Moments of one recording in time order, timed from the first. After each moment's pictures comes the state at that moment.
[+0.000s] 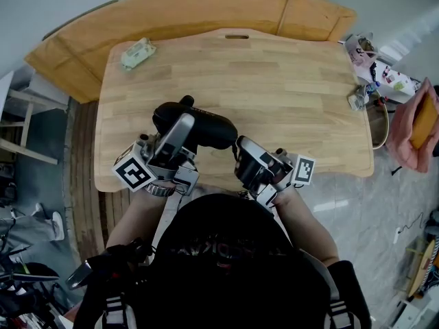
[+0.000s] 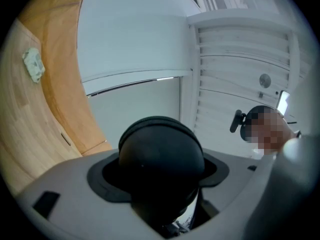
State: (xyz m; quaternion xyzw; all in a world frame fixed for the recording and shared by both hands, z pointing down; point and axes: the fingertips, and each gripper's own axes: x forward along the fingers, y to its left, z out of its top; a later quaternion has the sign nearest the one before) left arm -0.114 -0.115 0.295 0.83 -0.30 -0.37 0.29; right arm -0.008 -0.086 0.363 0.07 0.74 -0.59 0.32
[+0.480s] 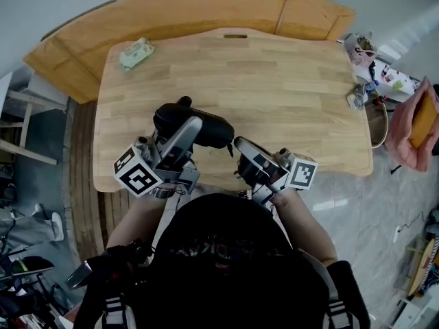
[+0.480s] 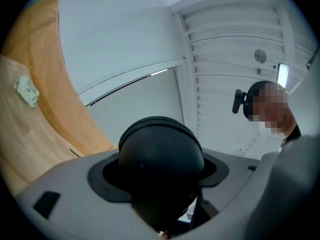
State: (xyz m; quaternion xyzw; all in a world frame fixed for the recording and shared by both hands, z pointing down) left arm -0.106 -0.114 0.298 0.85 -0.36 -0.30 0.24; right arm -0.011 -0.088 0.379 -0.01 0.82 -0.53 0.24
